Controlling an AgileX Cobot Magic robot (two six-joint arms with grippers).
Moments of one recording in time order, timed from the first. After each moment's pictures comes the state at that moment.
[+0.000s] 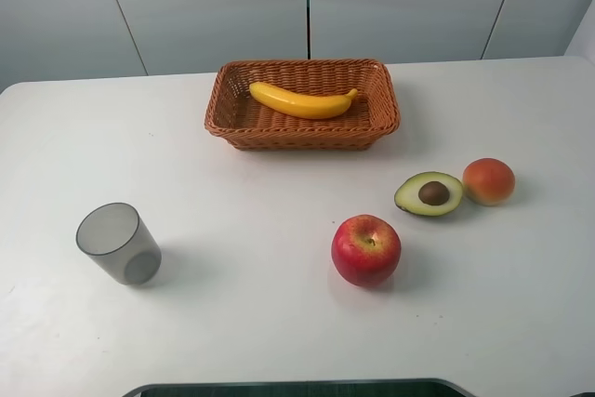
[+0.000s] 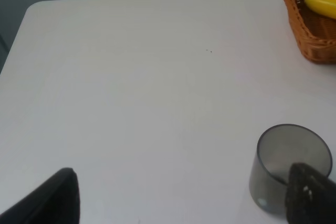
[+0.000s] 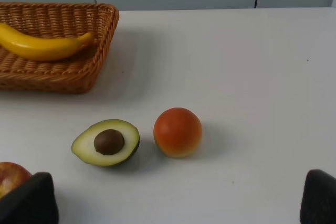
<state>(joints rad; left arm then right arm) 0.01 0.00 -0.51 0.02 1.08 0.00 0.06 0.00 -0.51 0.02 1.09 0.03</state>
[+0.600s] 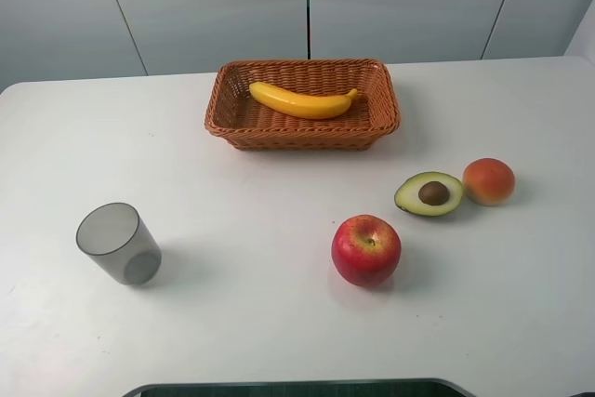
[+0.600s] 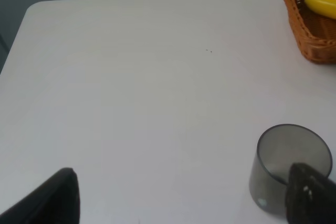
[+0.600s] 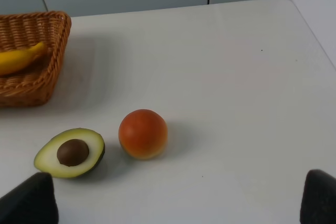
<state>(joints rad) 0.01 0.00 -0.51 0.02 1.08 0.00 -0.06 0.00 -0.51 0.02 1.10 0.03</state>
